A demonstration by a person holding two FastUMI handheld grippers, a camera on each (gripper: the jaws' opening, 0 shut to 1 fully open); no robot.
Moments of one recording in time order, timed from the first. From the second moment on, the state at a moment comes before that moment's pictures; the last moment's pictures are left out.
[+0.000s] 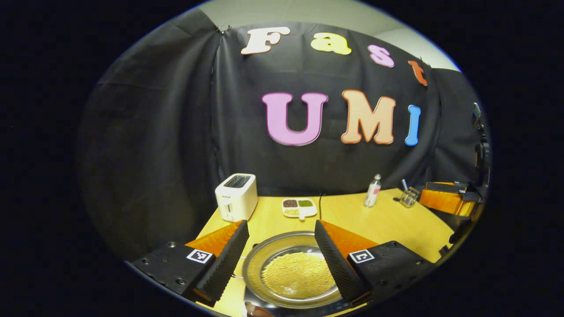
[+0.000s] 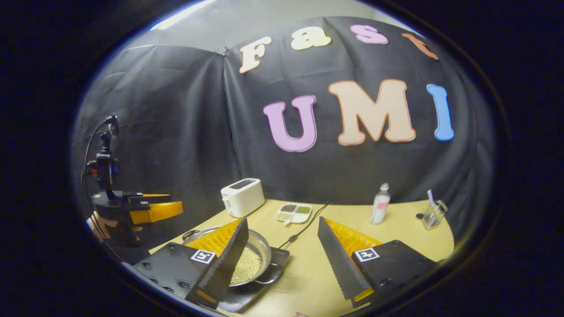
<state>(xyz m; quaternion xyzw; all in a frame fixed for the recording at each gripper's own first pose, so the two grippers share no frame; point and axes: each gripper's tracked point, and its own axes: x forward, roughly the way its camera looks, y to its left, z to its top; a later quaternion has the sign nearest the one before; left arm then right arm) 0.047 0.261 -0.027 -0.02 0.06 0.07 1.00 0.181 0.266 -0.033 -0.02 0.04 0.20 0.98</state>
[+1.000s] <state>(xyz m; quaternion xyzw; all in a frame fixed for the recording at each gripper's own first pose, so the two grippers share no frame) -0.001 0.029 0.016 -0.04 -0.03 0.03 1.00 0.090 0.100 0.005 -0.01 -0.01 0.19 0.98</state>
